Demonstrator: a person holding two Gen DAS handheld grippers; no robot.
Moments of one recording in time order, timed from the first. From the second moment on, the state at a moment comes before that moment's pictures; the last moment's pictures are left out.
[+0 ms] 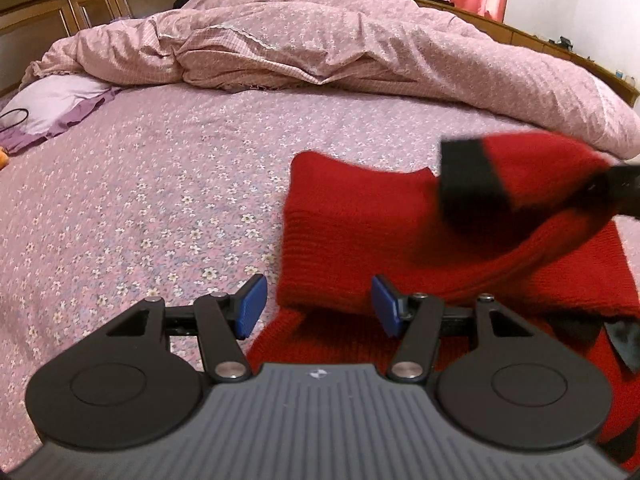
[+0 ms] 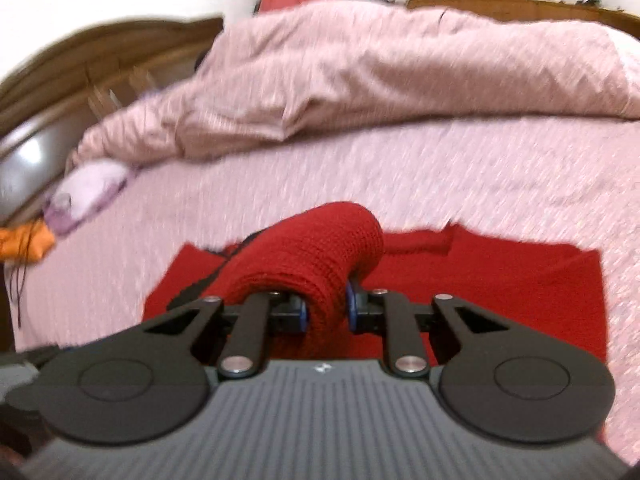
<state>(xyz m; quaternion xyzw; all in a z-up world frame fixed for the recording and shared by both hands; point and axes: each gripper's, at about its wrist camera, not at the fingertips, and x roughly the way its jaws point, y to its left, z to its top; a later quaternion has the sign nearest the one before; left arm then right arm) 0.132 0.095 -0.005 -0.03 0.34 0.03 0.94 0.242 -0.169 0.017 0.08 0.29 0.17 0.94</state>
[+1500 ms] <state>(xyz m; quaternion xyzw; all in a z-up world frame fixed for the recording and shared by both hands) 0.145 0.064 0.013 0.01 0.32 0.01 0.95 0.200 -0.319 -0.003 0.12 0.30 -0.01 0.95</state>
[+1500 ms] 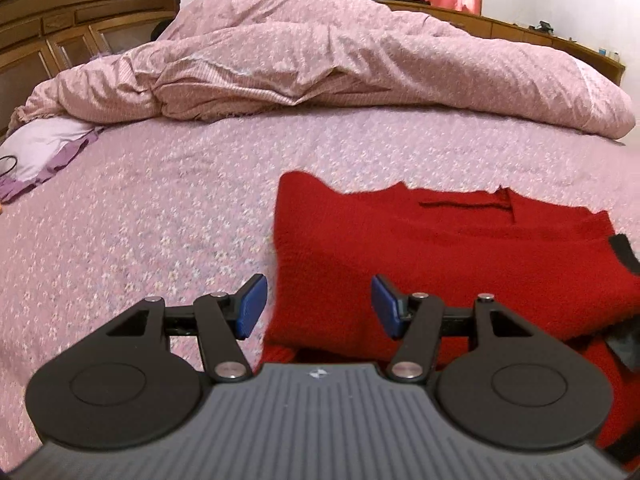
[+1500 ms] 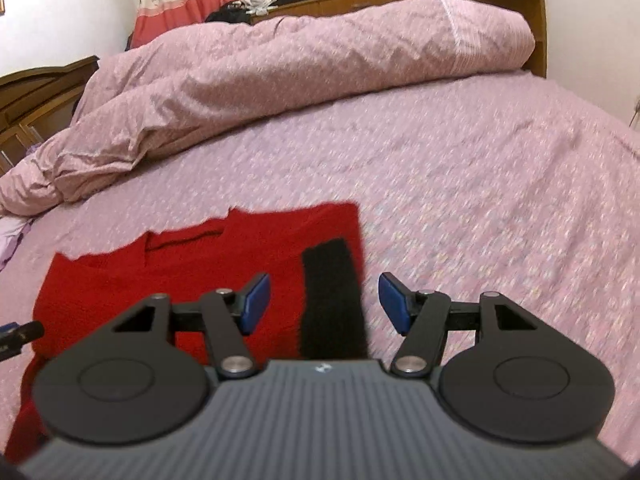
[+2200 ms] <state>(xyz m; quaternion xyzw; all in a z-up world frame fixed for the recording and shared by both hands) 0.180 0.046 -0.009 0.07 0.34 0.02 0.94 0.271 -0.324 -0.035 0.05 0.33 0.10 0.94</state>
